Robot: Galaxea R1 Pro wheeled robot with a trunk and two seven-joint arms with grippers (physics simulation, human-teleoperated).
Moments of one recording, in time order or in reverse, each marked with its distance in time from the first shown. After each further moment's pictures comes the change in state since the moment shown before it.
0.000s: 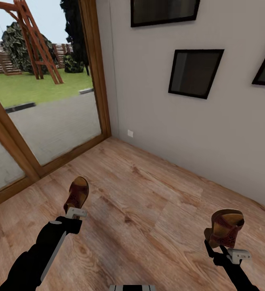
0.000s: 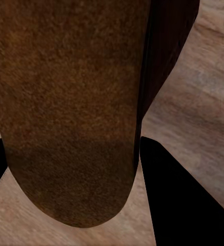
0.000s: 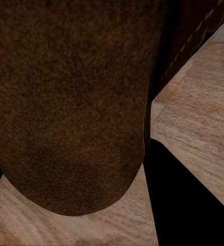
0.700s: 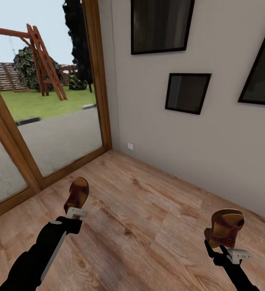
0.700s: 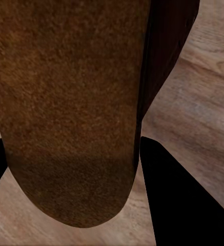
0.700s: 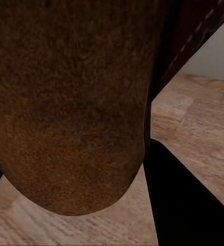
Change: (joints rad) left arm 0.000 0.000 -0.001 0.000 0.000 0.000 0.000; right arm 0.000 0.000 0.000 0.000 0.000 0.000 0.000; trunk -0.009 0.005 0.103
